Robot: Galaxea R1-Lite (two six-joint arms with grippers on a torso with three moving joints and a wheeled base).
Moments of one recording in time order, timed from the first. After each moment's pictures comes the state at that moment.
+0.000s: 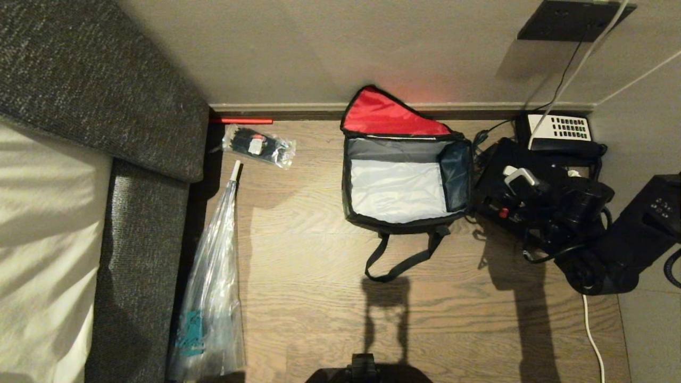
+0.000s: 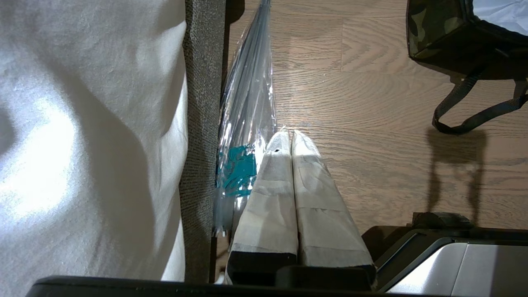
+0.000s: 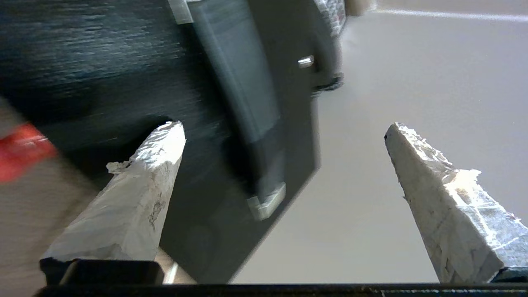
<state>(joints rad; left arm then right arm) 0.00 0.00 0.00 0.00 0.00 0.00 0.01 2.21 -0.87 -1.42 -0.54 -1.03</state>
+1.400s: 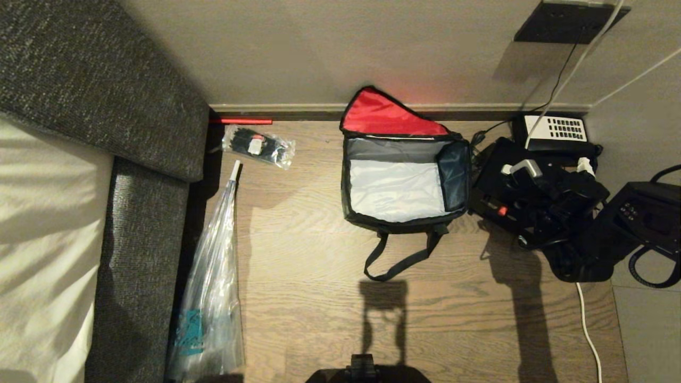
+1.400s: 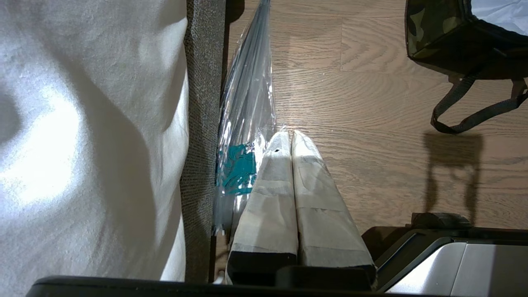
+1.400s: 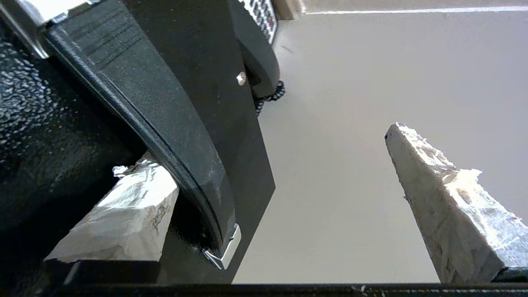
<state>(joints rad) 0.00 0.00 0.00 0.00 0.00 0.00 -0.05 2.43 -1.10 -1.53 -0.55 -1.09</state>
